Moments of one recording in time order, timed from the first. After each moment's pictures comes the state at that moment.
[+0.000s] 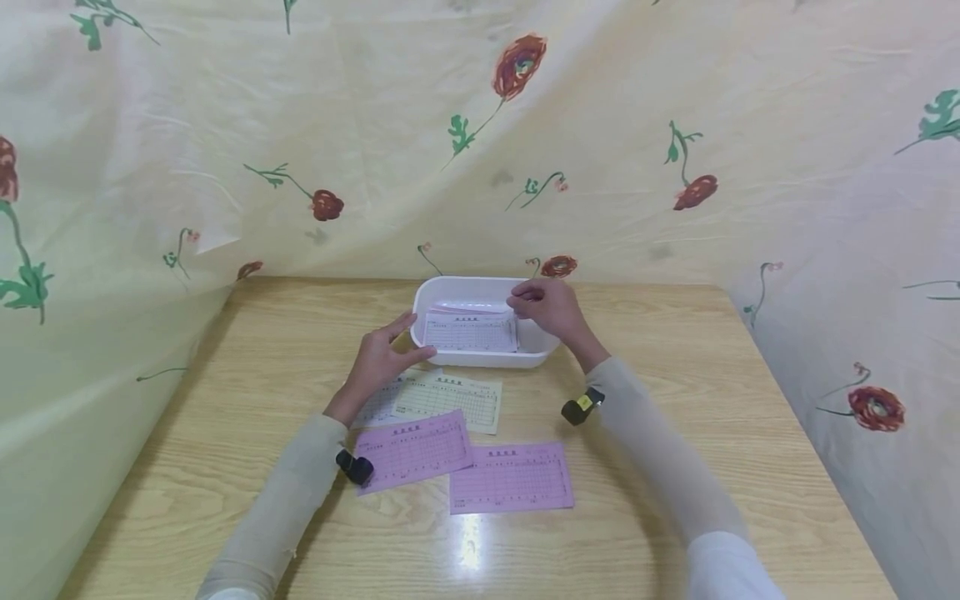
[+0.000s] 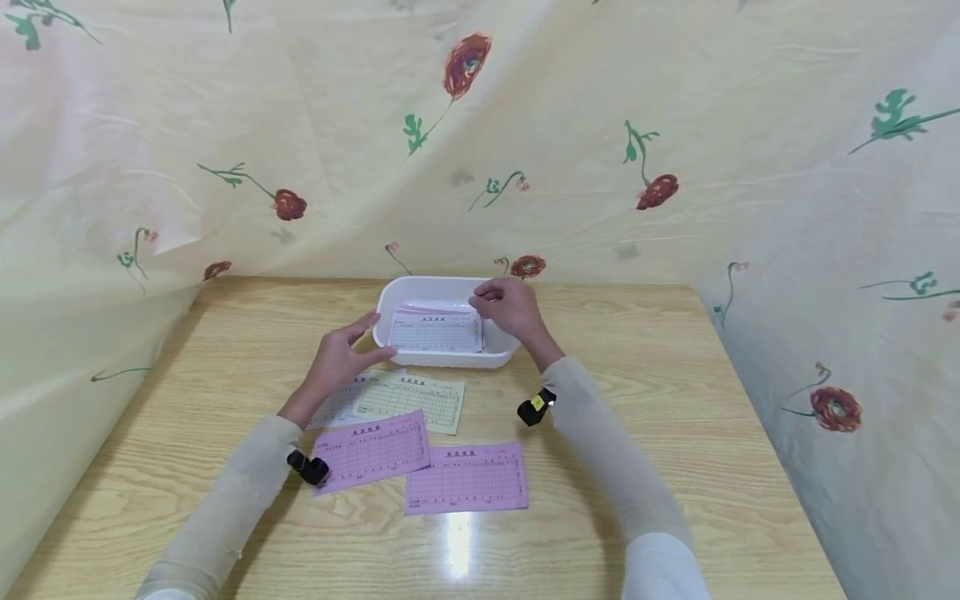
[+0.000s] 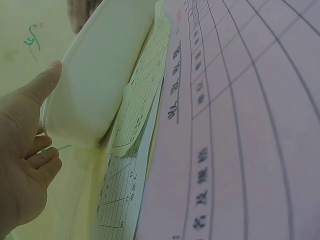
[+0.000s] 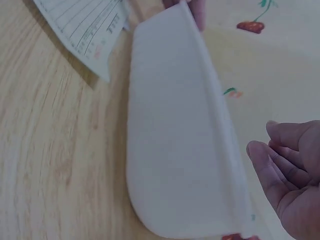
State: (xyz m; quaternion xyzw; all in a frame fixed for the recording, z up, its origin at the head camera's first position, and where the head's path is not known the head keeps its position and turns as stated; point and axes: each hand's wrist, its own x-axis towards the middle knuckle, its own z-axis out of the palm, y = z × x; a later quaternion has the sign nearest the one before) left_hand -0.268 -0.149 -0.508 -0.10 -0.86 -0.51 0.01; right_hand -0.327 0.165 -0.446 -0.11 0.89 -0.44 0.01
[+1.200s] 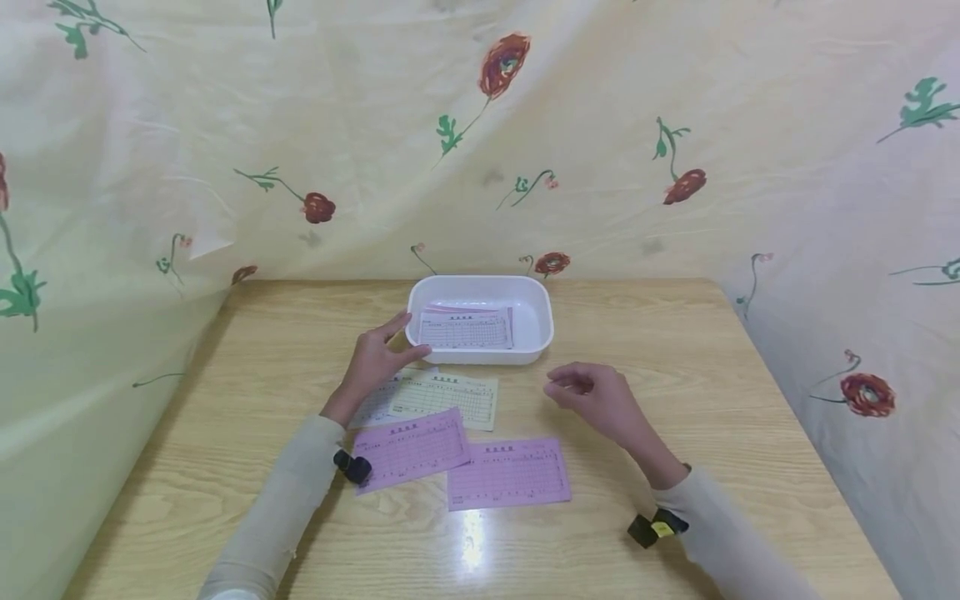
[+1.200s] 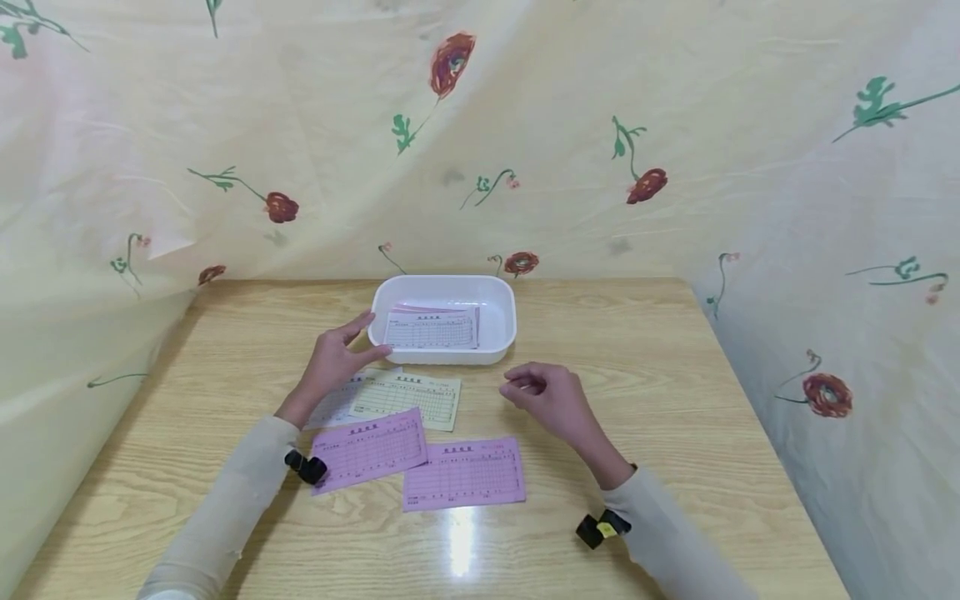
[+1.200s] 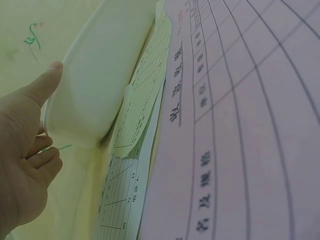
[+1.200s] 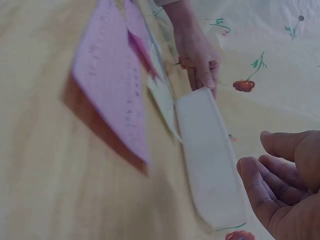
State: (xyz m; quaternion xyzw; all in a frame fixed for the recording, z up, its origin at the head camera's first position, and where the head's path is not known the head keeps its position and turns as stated) left_hand -0.267 -0.146 -0.505 -0.09 -0.86 -0.50 0.00; right_hand -0.176 0.222 -0.460 -0.08 0.89 -0.45 0.05
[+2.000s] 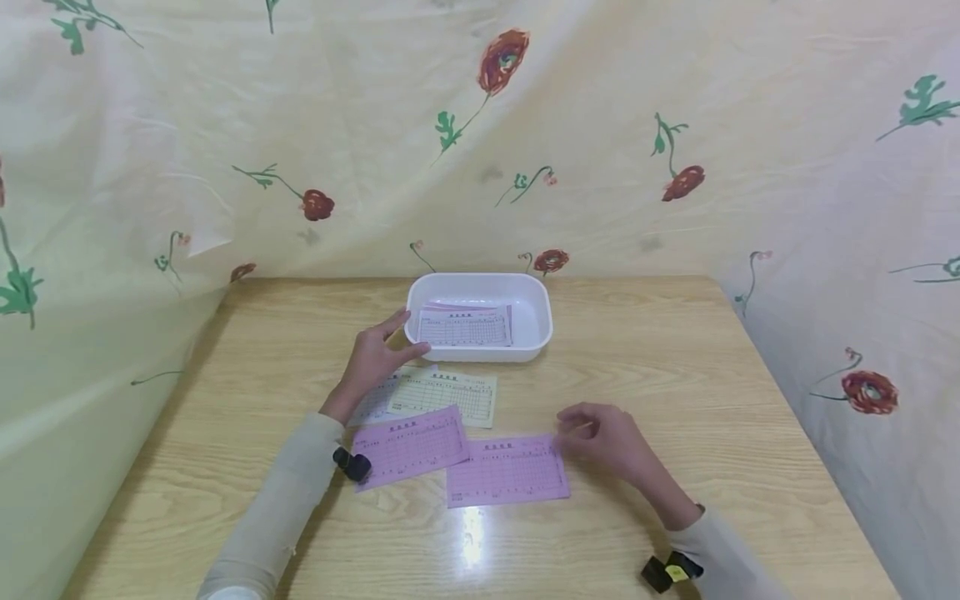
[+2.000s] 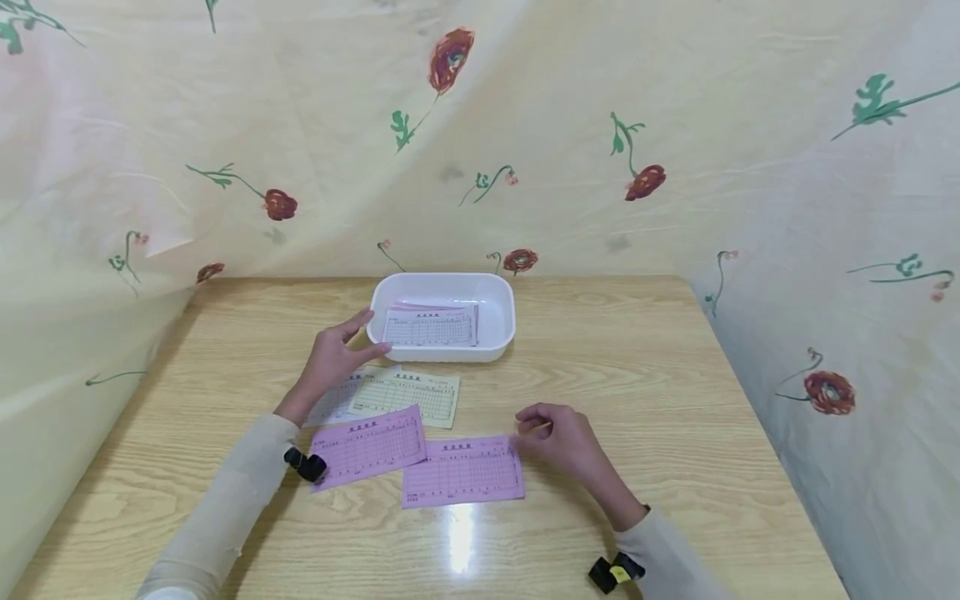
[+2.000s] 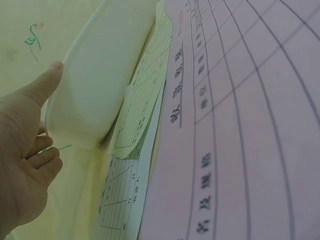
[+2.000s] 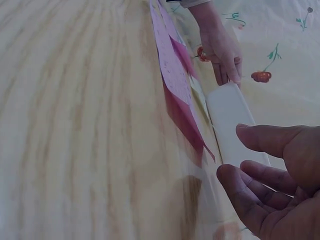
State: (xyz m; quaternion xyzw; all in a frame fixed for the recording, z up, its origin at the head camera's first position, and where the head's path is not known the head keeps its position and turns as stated) left_hand -0.268 -0.146 -0.507 -0.09 -0.87 -0.49 0.00; right_hand -0.137 0.235 -0.490 -0.05 0.91 -0.39 0.10
